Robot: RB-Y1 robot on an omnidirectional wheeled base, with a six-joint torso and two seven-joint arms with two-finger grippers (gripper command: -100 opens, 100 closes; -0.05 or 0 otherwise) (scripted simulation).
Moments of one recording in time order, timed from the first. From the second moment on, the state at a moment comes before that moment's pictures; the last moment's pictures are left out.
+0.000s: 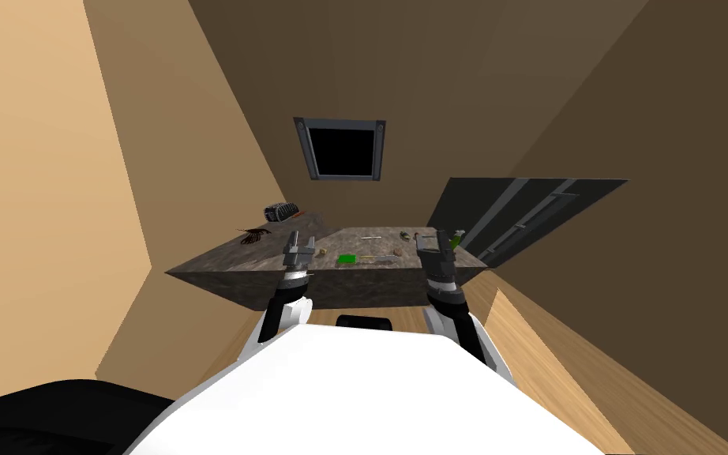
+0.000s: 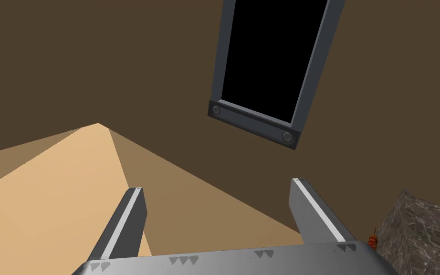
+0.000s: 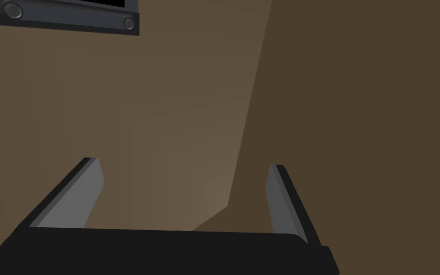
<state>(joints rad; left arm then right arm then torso) 0.49 0.05 -0.02 -2.23 0.10 -0.47 0.16 0.47 -0.16 0.08 -2.32 0.13 -0.57 -0.17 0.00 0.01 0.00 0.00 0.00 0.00</state>
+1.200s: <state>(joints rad) 0.49 0.05 -0.02 -2.23 0.10 -0.47 0.16 0.43 -0.47 0.17 -2.06 0.21 -0.60 -0.19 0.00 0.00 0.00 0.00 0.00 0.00</state>
